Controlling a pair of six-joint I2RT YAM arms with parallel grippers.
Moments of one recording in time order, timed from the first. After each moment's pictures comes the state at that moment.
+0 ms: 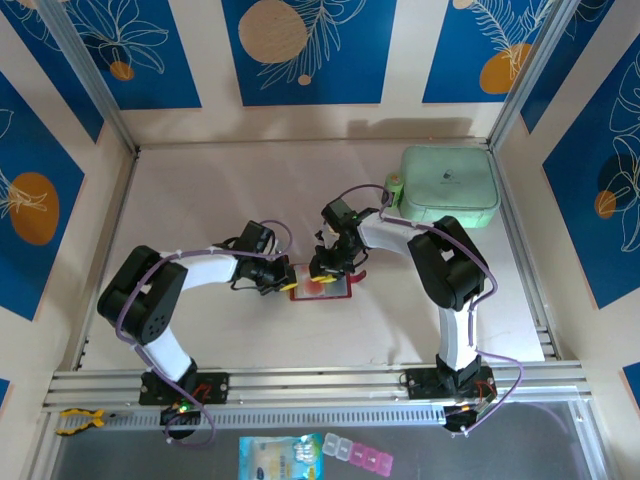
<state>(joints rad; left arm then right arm) -0.52 1.68 0.78 -0.19 0.53 -0.83 0.62 1.96 1.25 -0.65 -0.56 0.53</state>
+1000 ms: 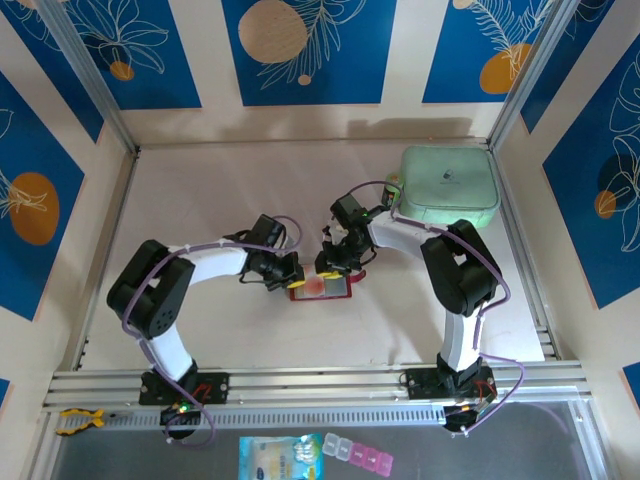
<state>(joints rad) -0.57 1.74 0.90 -0.28 0.52 -0.83 0.59 1.88 1.21 -0.65 -0.56 0.53</state>
